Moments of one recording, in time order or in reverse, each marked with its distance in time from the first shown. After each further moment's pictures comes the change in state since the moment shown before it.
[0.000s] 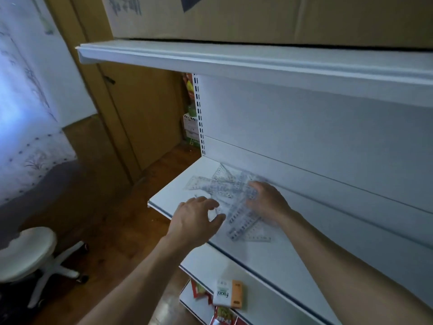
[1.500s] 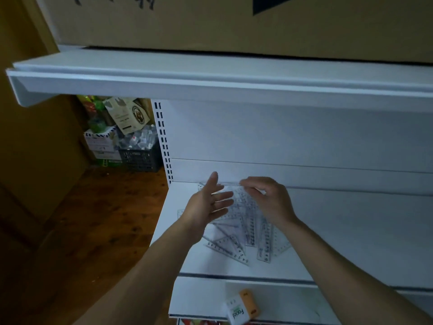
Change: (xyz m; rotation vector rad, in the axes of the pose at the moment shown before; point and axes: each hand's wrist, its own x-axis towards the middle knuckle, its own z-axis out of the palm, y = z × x) left_hand 0.133 -0.062 -0.036 -1.404 -0.726 -0.188; right_hand 0.008 -0.080 0.013 0.314 0.724 0.088
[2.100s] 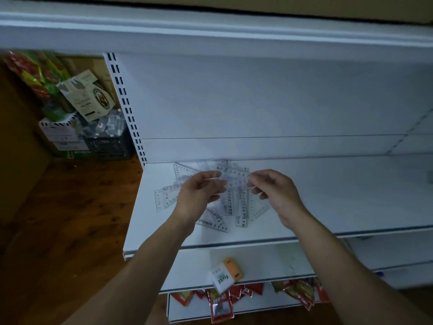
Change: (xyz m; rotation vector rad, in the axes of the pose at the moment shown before) left_hand -0.023 -0.033 0.024 0.129 -0.040 0.201; right_hand -0.069 -0.007 -0.049 0.427 0.079 0.461
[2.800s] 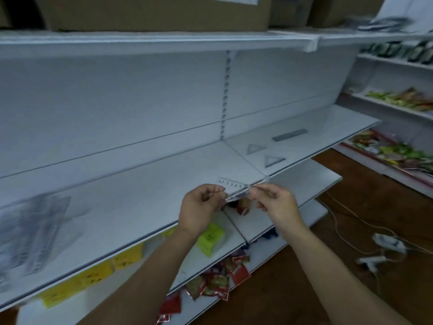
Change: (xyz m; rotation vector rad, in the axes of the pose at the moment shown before) left_hand -0.055 -0.081 0.420 0.099 -0.374 0.116; right_hand -0.142 0.060 -0.392 0.078 0.533 0.024
